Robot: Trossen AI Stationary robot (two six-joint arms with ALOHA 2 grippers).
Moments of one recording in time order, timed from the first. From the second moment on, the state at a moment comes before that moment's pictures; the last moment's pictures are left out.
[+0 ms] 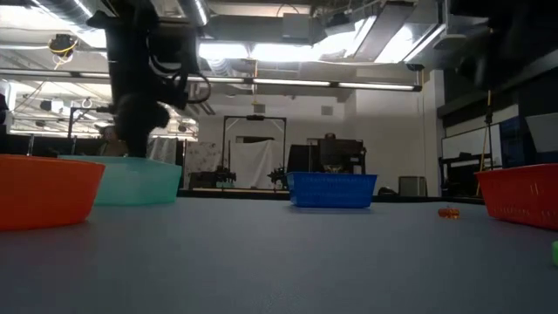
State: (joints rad) left arm 0.19 1.38 0.85 -0.95 -0.41 -0.42; right arm 0.37 0.99 0.77 -0.64 -0.01 0.53
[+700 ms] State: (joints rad) left arm 0.18 1.38 0.85 -0.71 -0.34 -0.40; right arm 0.12 1.09 0.77 -0.59 0.10 0.54
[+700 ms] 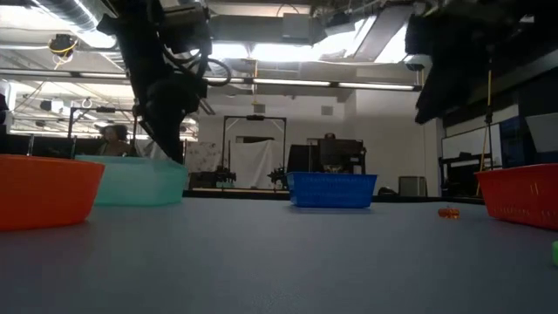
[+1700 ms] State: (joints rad) left arm 0.02 1.38 1.09 -0.76 -0.35 -0.40; right arm -0.02 1.50 0.77 -0.68 -0.02 0.35
